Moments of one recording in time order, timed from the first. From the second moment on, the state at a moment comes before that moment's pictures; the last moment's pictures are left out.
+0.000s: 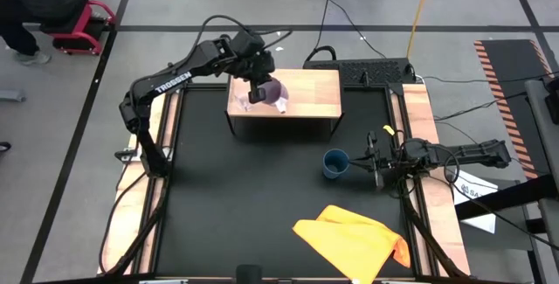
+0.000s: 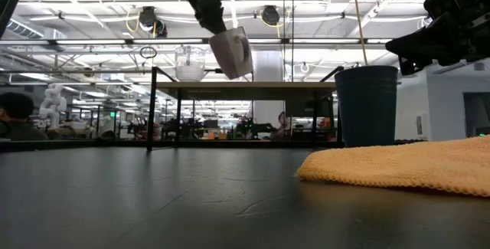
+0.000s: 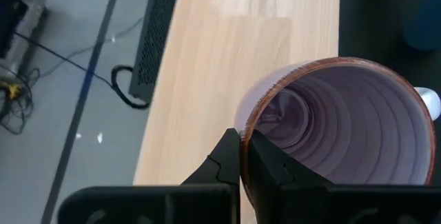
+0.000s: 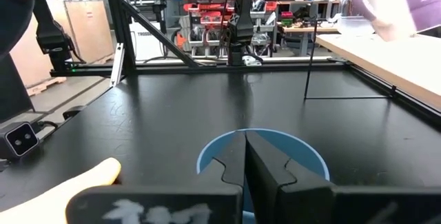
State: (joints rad) left arm 0.54 1.77 1.89 -0.97 0.08 0.44; right arm 0.08 0.11 0.02 0.03 0.03 0.05
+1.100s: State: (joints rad) left arm 0.59 1.77 2.01 -1.05 0.12 0.47; right arm 0.08 0.11 0.02 0.08 0.03 0.05
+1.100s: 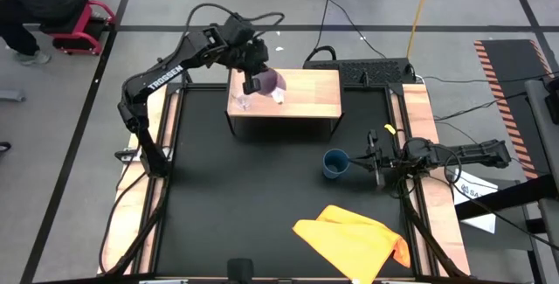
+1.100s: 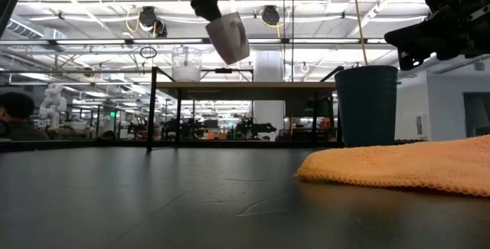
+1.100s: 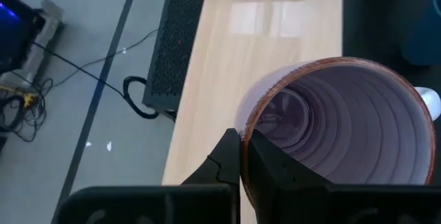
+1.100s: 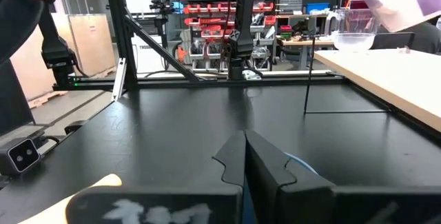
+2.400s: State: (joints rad) left arm 0.57 2.00 2.21 -1.14 0.07 0.43; right arm 0.08 0.13 0.02 0.08 0.04 0.05
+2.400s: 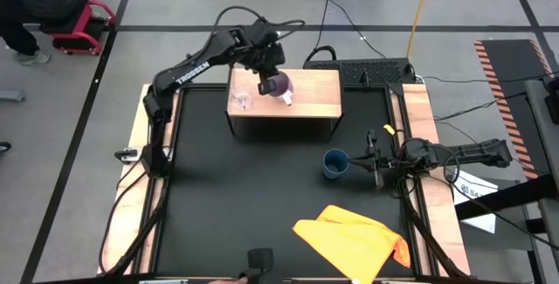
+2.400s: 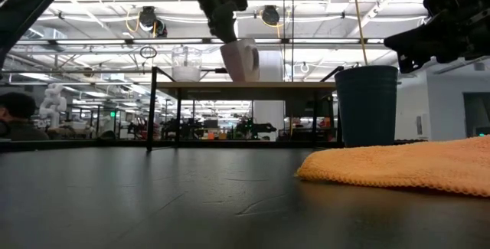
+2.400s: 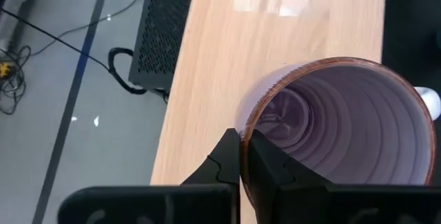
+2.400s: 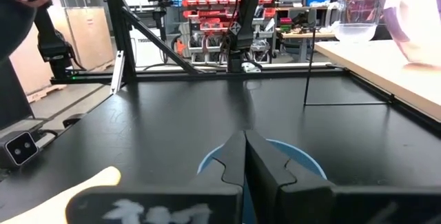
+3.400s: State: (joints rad) left arm 0.58 2.04 2.33 -1.34 0.11 0.47; right arm 0.08 0.14 0.02 0.08 0.04 0.04
